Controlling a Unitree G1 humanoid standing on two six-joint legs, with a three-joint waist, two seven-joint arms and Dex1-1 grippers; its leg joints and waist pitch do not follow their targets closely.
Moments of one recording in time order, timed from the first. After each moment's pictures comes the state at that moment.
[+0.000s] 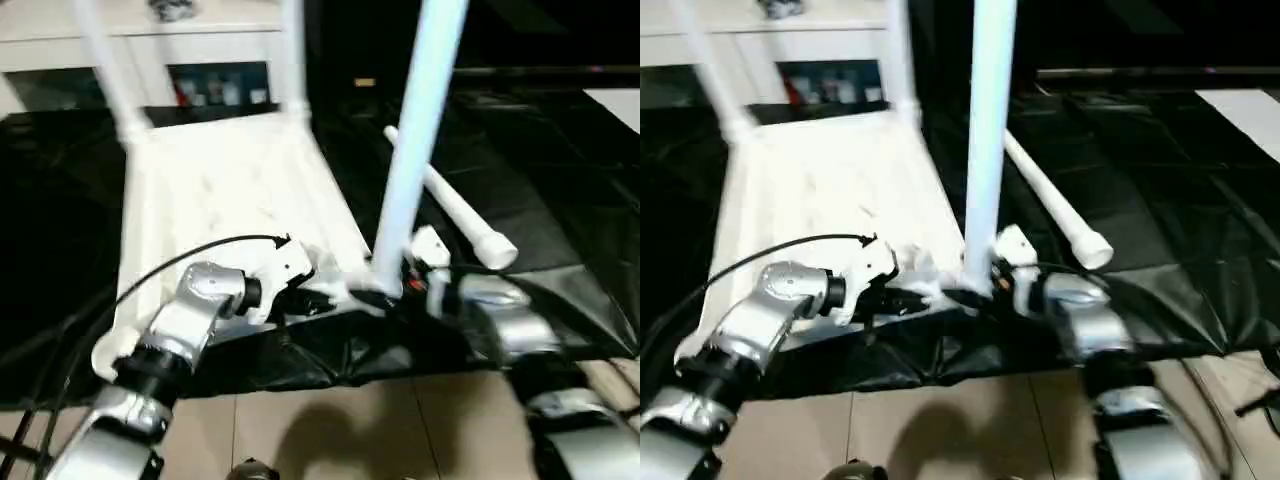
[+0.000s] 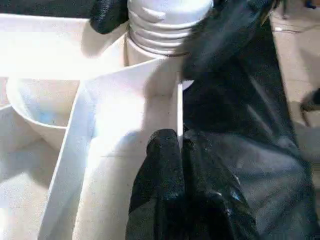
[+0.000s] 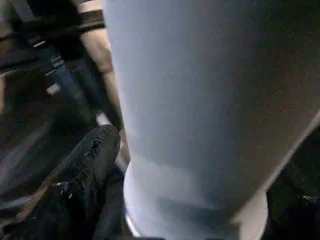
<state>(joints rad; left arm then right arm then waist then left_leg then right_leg) -0.56 0.30 -0.27 0.53 0.02 0.19 -1.17 -0.55 -0.28 0.11 0.75 0.09 -0.04 1.17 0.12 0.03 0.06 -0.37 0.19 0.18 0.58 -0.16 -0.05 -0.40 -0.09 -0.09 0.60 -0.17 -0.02</state>
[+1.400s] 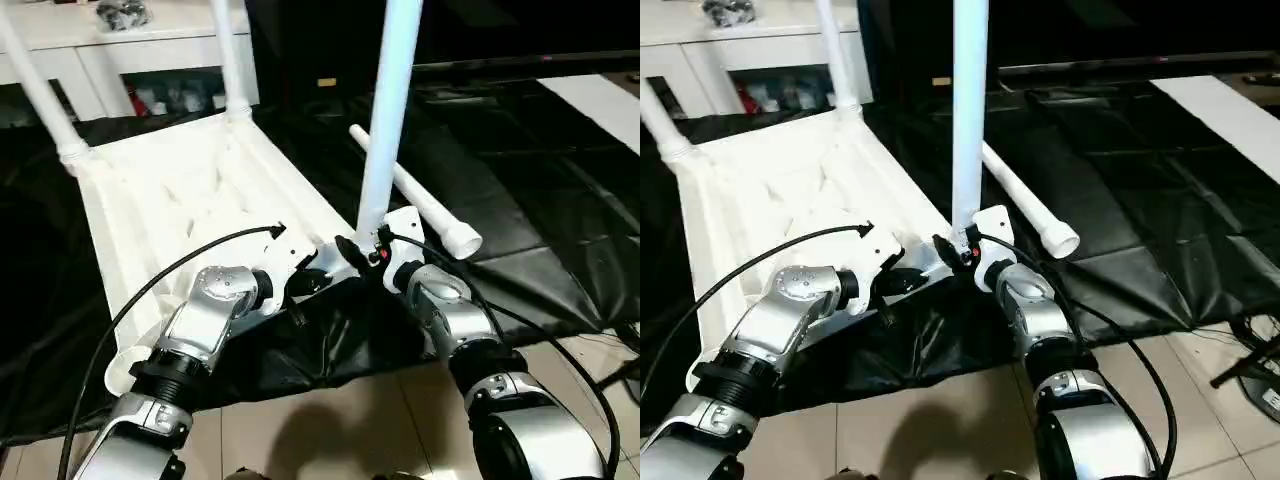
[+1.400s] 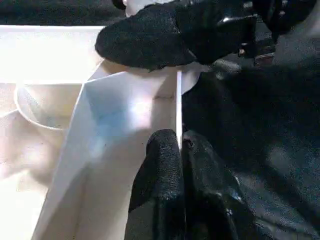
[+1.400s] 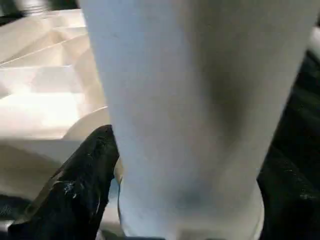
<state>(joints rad) -0.53 0.22 -0.21 0.45 0.06 0.31 -0.89 -0.66 -0.04 -0.02 0.95 0.06 -0.10 0.56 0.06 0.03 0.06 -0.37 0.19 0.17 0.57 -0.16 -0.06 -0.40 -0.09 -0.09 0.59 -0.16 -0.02</state>
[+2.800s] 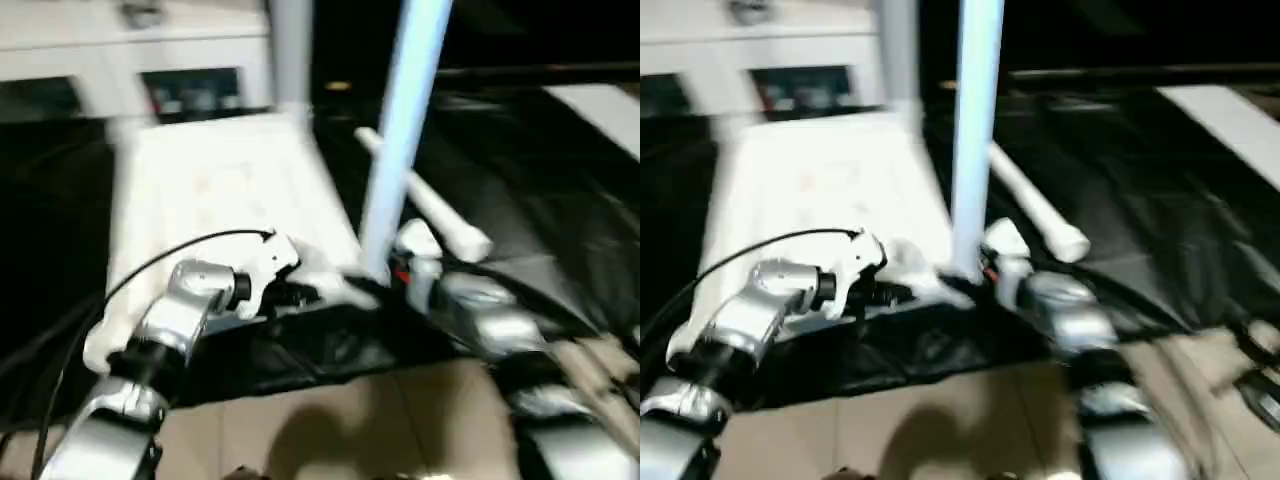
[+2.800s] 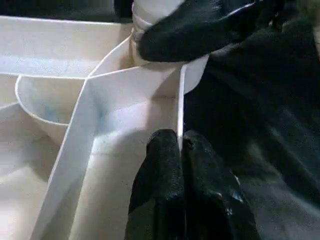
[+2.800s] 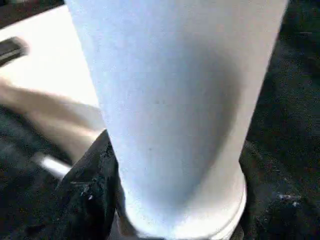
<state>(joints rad) -0.53 0.26 -0.19 0.49 0.04 0.27 -0.95 -0.63 -0.09 0.02 0.86 0.07 0.03 0.67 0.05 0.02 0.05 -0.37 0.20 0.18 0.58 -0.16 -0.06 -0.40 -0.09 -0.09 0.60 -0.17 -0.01</state>
